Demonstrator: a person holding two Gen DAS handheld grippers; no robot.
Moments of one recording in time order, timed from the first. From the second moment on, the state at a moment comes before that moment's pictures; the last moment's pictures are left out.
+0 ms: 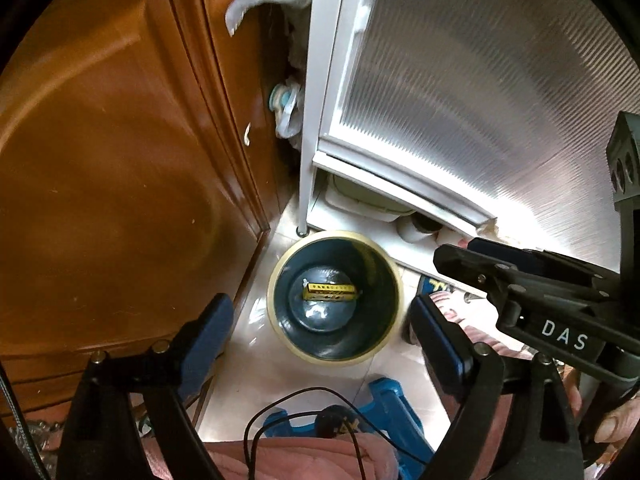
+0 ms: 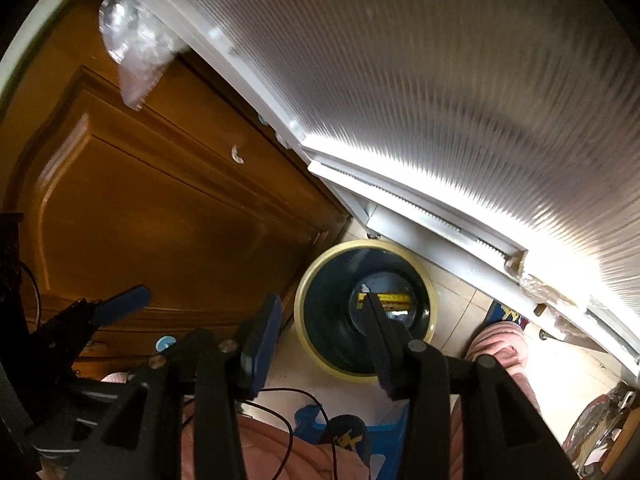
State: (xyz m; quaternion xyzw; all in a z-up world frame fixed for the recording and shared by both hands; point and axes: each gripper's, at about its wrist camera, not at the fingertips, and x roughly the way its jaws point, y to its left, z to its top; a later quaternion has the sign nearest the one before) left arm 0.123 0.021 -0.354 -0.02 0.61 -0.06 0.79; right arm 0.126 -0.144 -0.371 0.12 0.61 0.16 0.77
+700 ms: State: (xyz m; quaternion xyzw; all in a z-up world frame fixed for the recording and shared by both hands) left arm 0.086 0.024 -0.190 -0.05 0.49 -0.13 0.86; right arm 0.078 -0.178 -0.218 0.12 0.50 0.19 0.84
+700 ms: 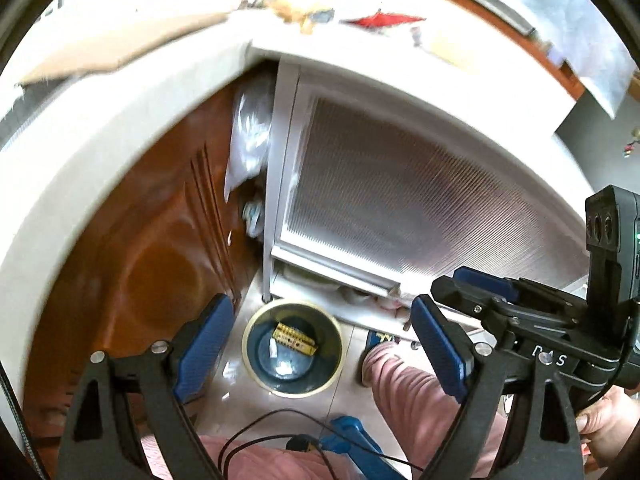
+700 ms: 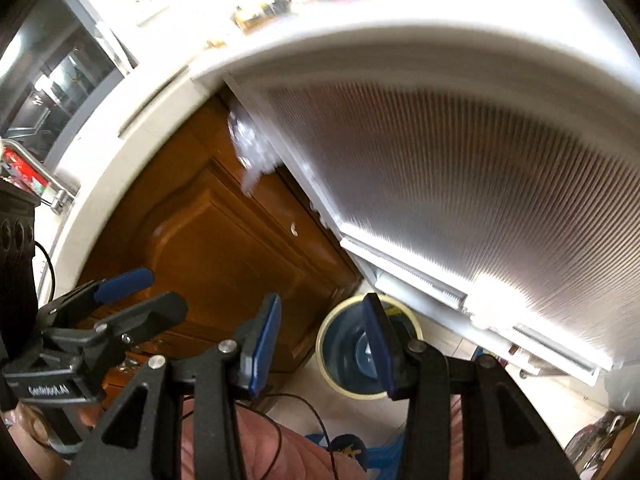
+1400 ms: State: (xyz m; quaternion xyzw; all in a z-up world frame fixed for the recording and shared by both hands) left arm 0.166 0.016 -0.042 0.03 0.40 -0.12 0.91; right arm 0.157 -0.205 -0.062 0.11 0.39 0.20 0.89
